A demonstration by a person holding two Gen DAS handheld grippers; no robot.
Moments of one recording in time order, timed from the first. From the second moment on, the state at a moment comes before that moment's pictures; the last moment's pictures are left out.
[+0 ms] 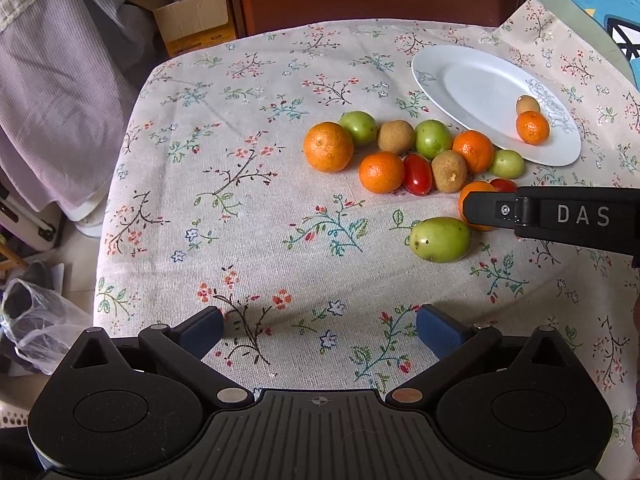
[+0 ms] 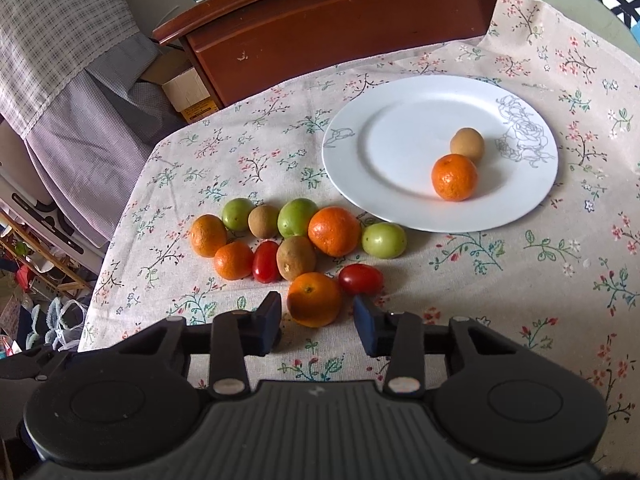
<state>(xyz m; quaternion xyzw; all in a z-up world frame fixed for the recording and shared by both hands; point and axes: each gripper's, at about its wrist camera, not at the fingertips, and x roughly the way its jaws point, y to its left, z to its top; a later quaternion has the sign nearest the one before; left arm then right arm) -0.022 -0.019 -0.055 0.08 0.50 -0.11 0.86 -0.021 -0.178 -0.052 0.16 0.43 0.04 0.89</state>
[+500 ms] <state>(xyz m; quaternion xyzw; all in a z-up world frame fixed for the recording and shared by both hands) -0.024 -0.034 -0.040 0.05 0.44 -0.16 0.88 -0.027 -0.187 -0.040 0.16 0.42 0.03 0.89</state>
